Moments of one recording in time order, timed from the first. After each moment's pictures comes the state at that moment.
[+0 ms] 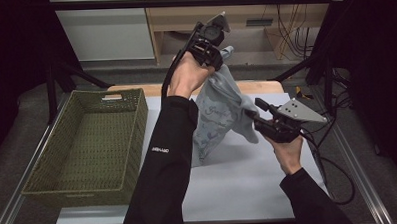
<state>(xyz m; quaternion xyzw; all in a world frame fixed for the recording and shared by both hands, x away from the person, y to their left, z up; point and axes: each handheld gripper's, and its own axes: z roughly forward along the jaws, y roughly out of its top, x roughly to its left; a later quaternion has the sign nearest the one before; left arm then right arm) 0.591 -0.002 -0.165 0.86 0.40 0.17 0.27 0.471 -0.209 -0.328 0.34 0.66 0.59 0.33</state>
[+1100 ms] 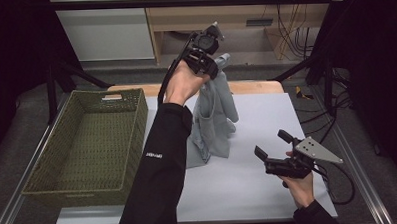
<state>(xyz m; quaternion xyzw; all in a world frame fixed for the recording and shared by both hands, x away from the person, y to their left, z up) 0.588 0.009 -0.186 0.86 0.39 0.16 0.29 0.417 -0.247 -0.396 0.38 0.63 0.61 0.28</state>
